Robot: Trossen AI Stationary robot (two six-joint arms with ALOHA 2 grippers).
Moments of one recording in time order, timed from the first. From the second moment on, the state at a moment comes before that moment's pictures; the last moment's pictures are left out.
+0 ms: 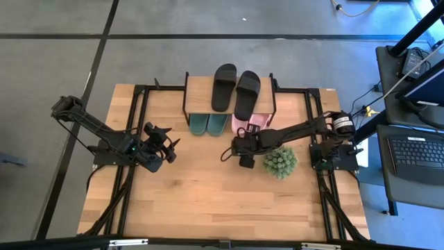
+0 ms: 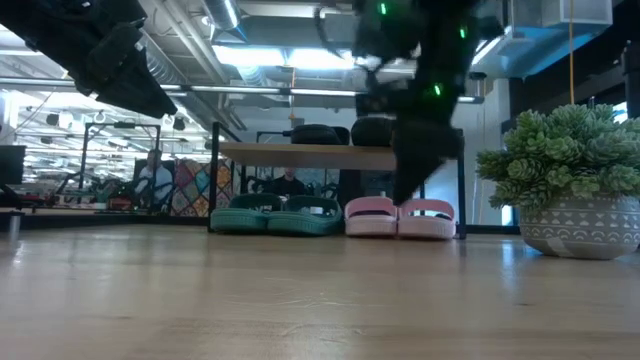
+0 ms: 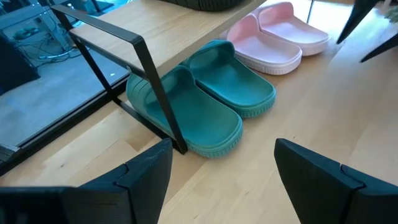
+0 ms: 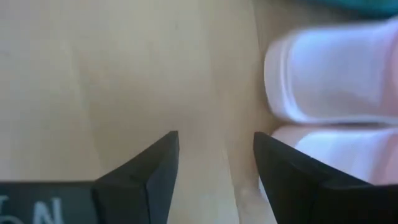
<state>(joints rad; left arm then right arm) -0.48 0.93 0.56 -0.67 -1.04 -0.88 0.07 1.82 1.18 -0.69 0.40 0.20</state>
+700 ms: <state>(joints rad) -0.42 0.87 0.56 -0.45 -1.09 -0.62 0.14 1.09 0.96 -0.40 0.49 0.00</state>
